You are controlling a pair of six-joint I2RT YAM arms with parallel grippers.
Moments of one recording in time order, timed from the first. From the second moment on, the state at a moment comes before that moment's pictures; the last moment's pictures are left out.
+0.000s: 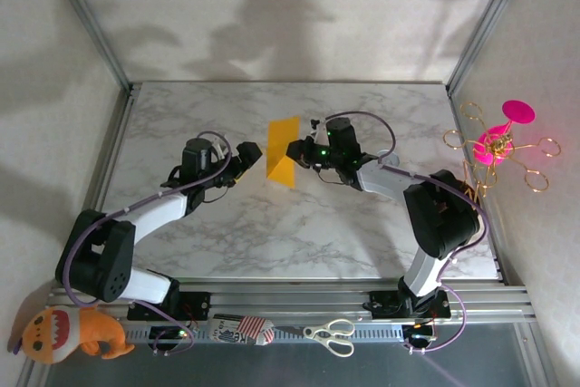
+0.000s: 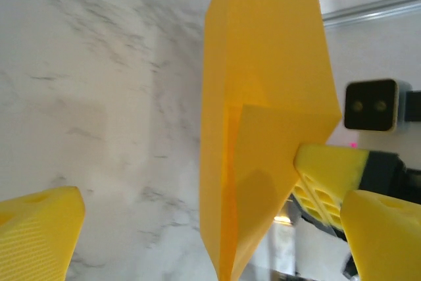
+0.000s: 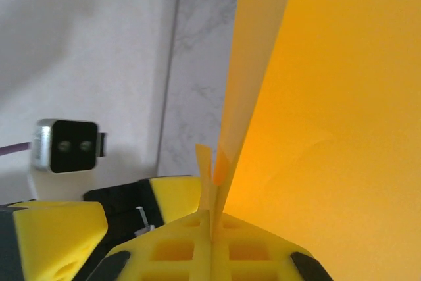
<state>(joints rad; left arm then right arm) -0.29 1.41 0.64 0.33 0.49 -1.04 0.55 1.73 1.01 0.29 -0.61 0.97</state>
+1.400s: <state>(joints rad) -0.34 1.49 0.73 0.40 0.62 -1.05 0.46 1.70 1.01 0.22 -0.64 1.01</state>
